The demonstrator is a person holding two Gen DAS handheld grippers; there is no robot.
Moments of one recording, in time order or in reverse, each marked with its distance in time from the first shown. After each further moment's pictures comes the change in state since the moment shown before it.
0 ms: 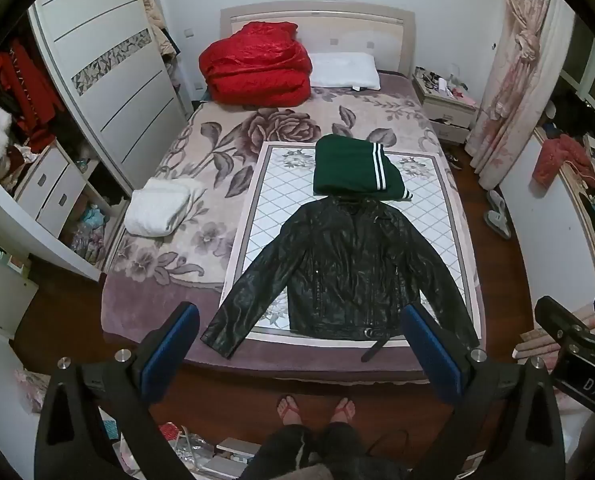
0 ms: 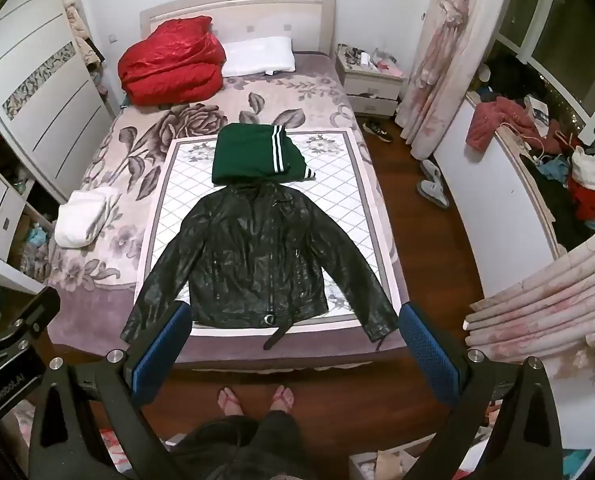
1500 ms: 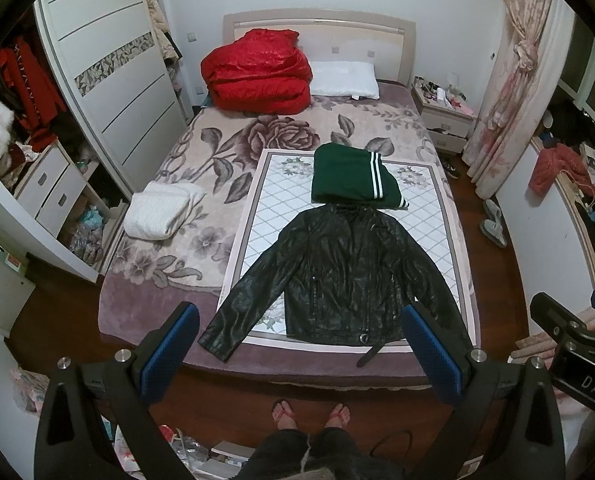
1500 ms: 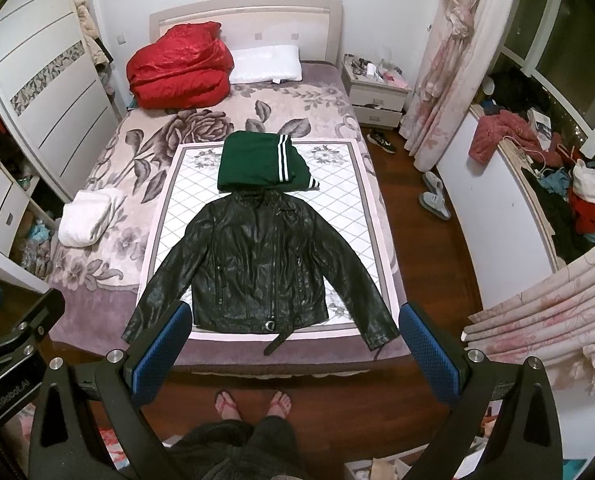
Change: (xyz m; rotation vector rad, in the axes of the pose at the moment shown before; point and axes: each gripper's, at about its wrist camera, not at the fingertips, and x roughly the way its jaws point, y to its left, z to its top) left arm -0.012 -0.006 0.013 -0.002 -0.021 -0.002; right arm -0.017 0.012 0.003 -0.005 -0.018 -0.015
